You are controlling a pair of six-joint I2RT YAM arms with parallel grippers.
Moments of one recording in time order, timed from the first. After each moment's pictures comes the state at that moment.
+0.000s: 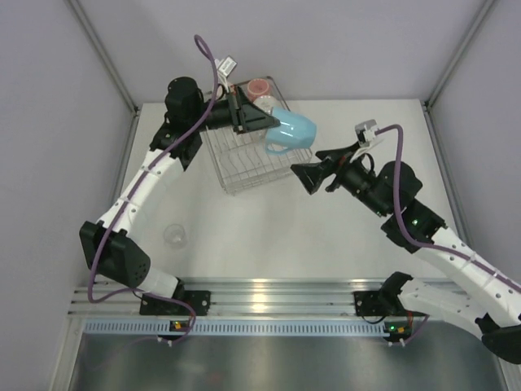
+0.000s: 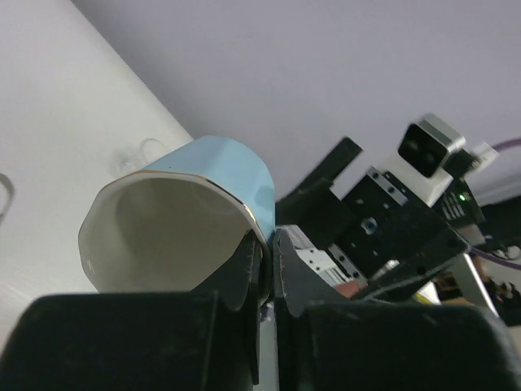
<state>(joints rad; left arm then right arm) -0.35 1.49 1.51 -0.01 0.93 -0.88 0.81 0.86 0.92 -0.01 0.05 0.39</state>
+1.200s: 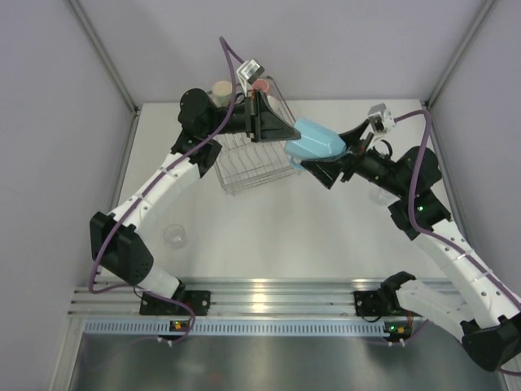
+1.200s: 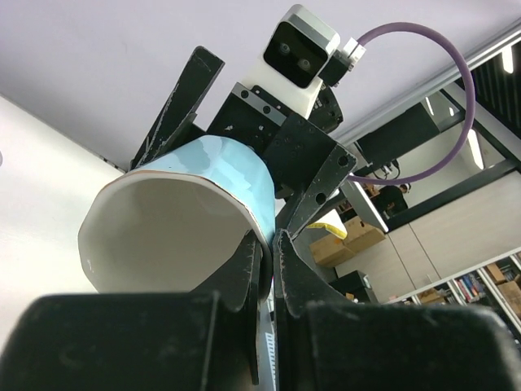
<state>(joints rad) -0.50 1.53 1.44 0.51 1.10 -1.31 0.47 0.91 0.94 0.20 -0.56 0.44</state>
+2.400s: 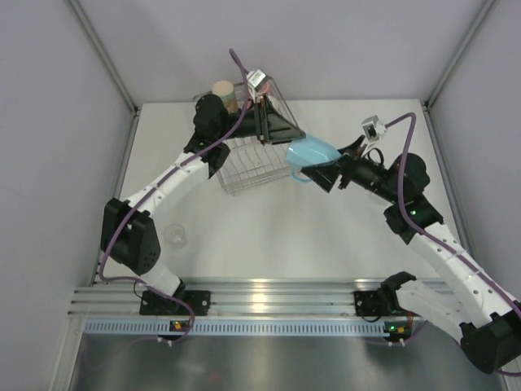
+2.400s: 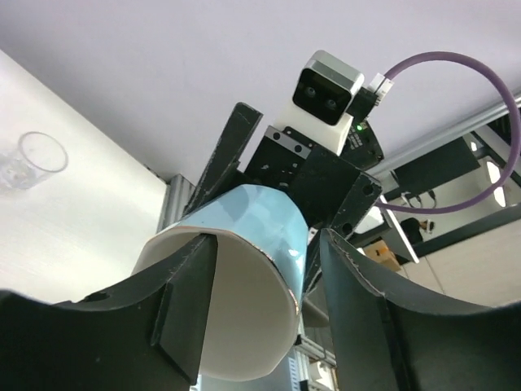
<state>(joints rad) -0.50 1.61 1.37 0.57 1.02 -1.25 0.45 0.90 0.81 0.19 -0.53 0.54</state>
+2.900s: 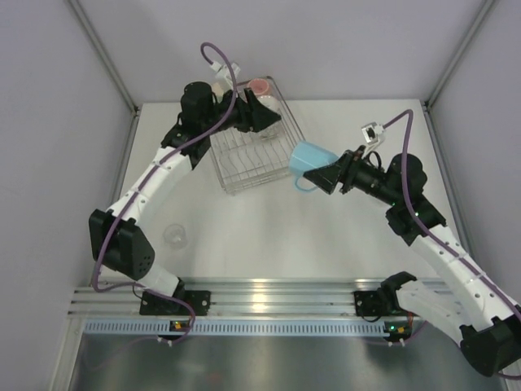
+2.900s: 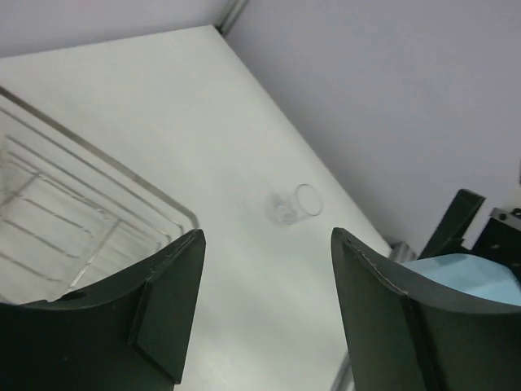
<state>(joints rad) -0.39 1.57 1.46 0.02 0.62 -0.60 0.44 0.88 0.81 0.05 -0.51 0.63</state>
